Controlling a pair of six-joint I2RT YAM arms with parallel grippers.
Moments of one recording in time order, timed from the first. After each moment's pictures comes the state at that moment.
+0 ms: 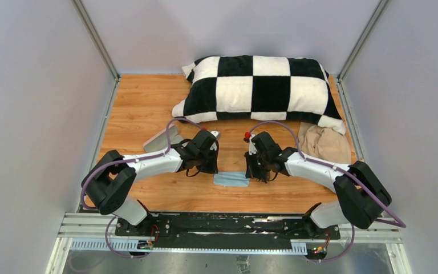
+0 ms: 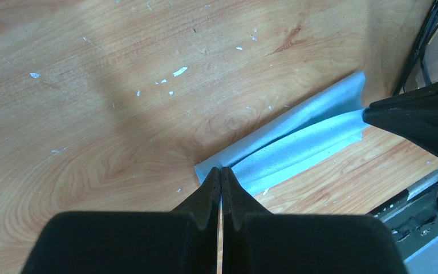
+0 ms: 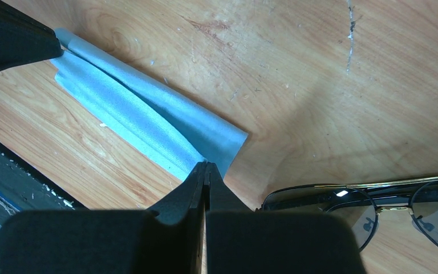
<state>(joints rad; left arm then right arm) -0.78 1.52 0.78 -0.21 0.10 -0.55 0.69 1.38 0.68 -0.29 -0.21 0.31</state>
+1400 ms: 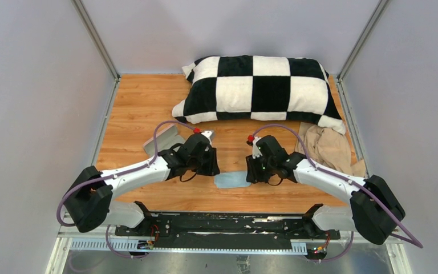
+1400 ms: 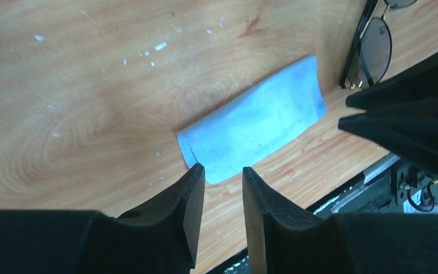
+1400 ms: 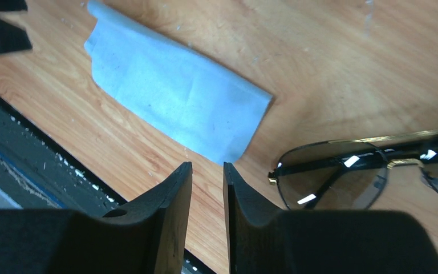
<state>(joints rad) -0.80 1.32 0.72 -0.23 0.08 -0.62 0.71 1.25 0.63 -0.35 -0.25 0.29</state>
